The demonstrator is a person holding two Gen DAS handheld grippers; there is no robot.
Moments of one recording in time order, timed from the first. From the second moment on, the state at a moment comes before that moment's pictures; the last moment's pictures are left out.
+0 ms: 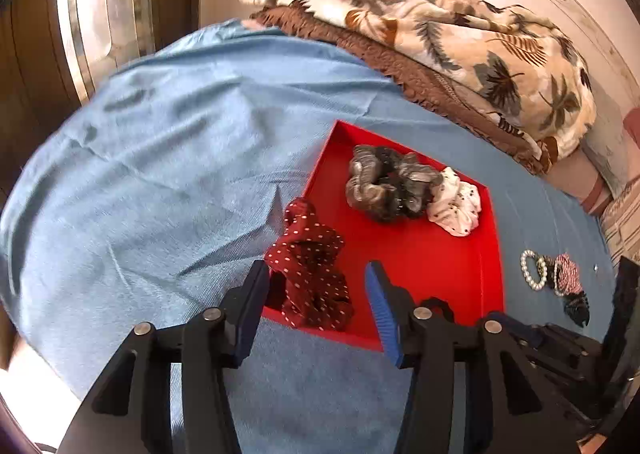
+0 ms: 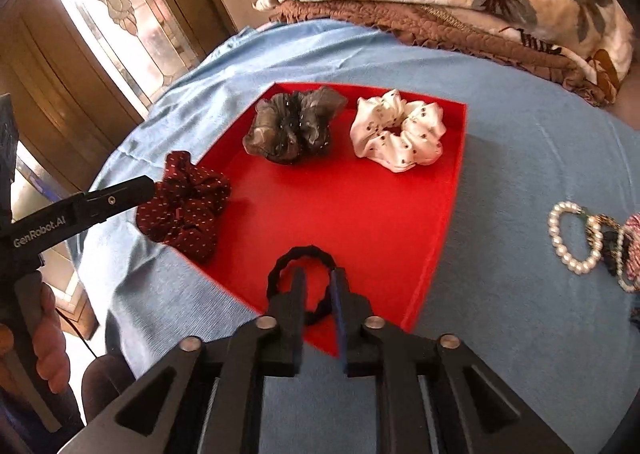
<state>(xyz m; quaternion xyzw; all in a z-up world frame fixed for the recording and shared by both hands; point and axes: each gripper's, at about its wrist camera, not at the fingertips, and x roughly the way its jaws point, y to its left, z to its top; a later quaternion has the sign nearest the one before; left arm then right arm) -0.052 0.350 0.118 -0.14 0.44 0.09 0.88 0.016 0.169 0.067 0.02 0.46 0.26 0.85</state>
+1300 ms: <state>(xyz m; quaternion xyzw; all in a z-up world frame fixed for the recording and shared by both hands) -0.099 0.054 0.036 0.04 0.51 -0.10 0.85 -0.121 -0.122 0.041 0.18 0.43 0.01 0.88</state>
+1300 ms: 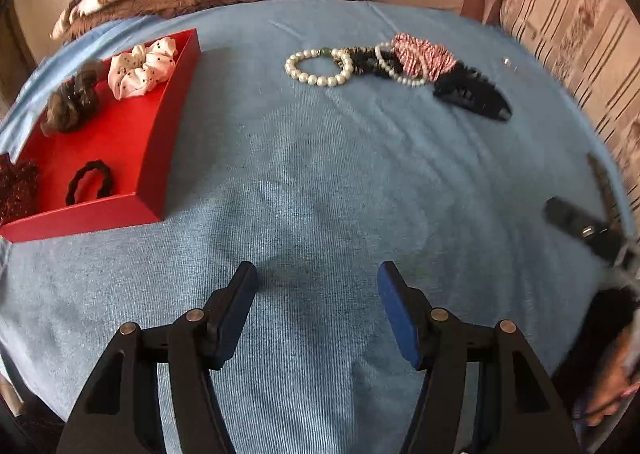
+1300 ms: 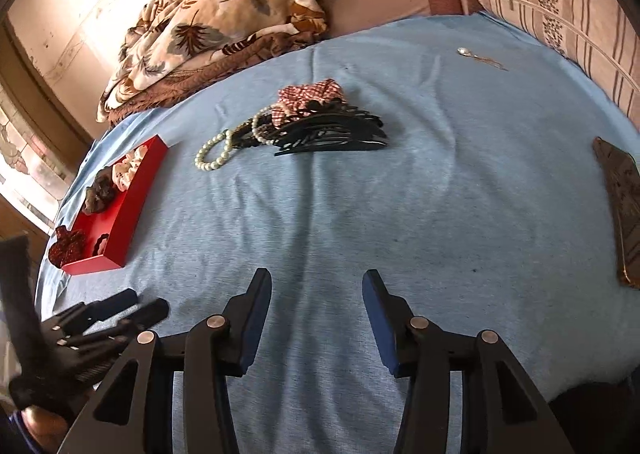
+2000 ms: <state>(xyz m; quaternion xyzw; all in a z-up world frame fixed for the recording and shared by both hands) -0.102 0.063 0.027 0.05 0.51 -0.07 0.85 -0.123 -0.122 0.040 0.18 0.43 0.01 0.88</state>
